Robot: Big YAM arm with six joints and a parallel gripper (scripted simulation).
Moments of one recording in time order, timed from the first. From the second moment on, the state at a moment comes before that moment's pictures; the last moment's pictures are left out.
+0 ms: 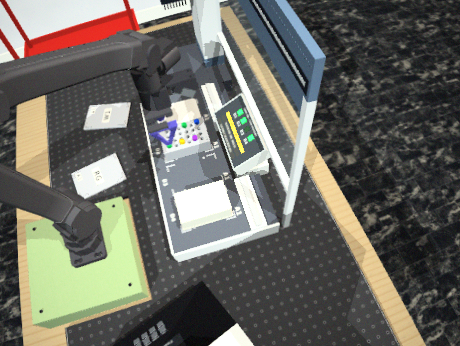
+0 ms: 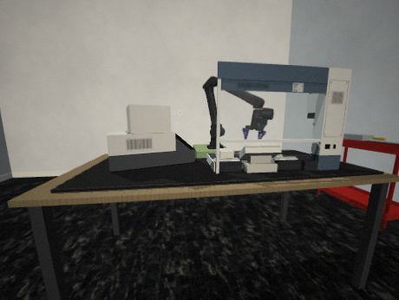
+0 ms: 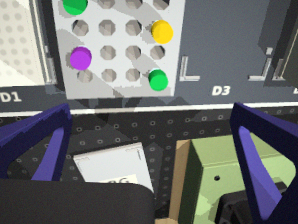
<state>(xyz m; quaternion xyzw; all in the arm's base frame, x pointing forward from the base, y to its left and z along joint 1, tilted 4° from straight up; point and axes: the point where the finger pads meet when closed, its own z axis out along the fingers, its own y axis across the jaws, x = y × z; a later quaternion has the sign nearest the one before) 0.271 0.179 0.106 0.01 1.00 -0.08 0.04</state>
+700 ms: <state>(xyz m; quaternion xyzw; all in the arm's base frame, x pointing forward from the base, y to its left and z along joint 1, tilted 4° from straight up) 0.309 0.264 0.098 0.04 1.00 -0.01 0.03</state>
